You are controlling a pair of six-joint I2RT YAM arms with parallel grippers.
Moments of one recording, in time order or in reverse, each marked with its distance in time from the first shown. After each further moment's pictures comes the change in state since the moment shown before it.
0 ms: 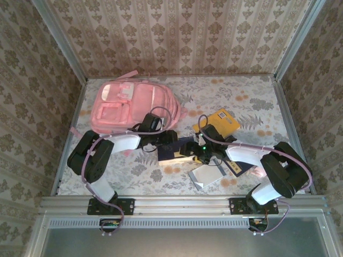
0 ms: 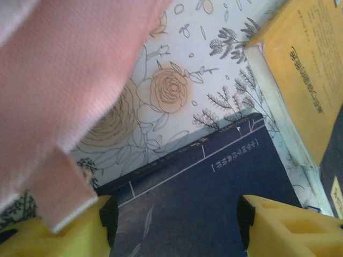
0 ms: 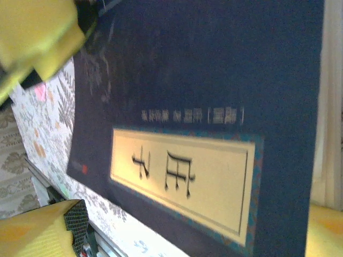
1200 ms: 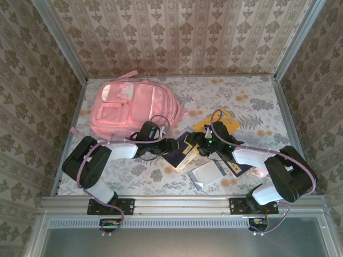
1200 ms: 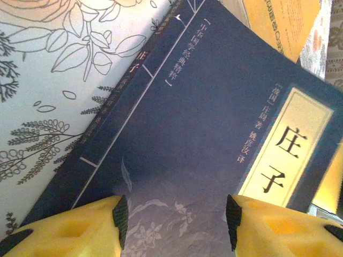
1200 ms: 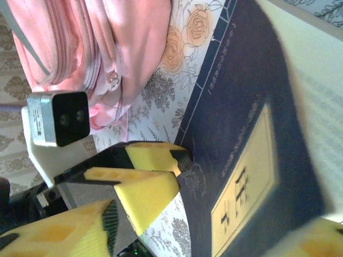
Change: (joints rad) left arm -0.039 -0.073 -0.151 0.127 0.142 -0.119; right arm -0.069 -0.058 -0.115 0.350 -0.002 0.267
